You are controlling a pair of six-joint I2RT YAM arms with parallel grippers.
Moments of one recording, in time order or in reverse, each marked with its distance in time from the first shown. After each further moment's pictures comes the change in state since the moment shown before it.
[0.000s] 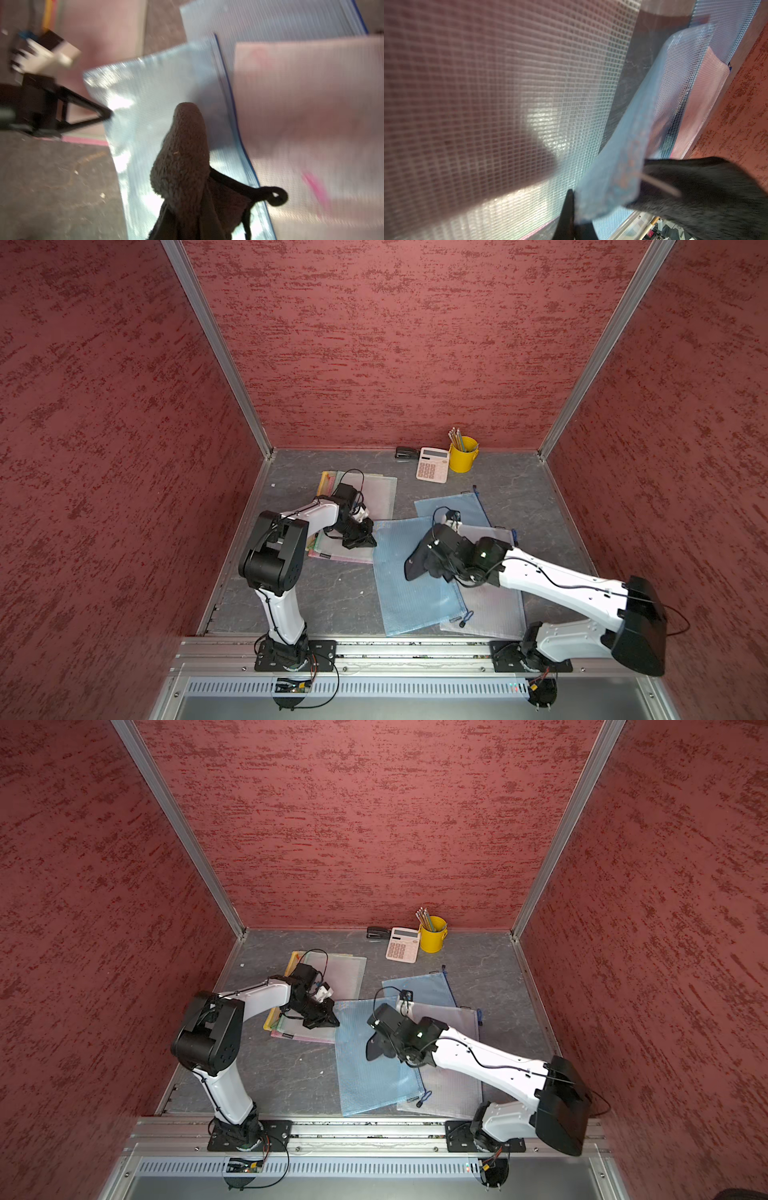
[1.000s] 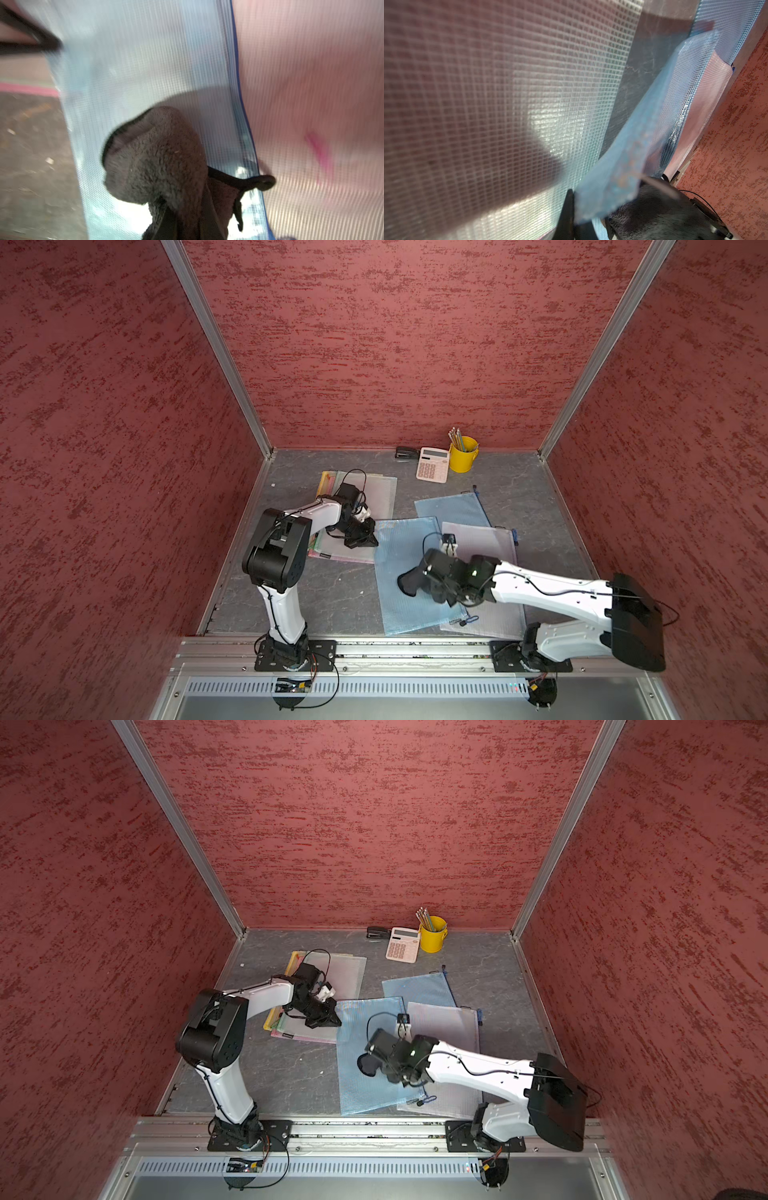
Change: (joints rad) left arm -0.002 0.029 0.017 0.011 0.002 -0.008; right arm 0.042 -0.032 -0.142 -0.026 -0.045 0.061
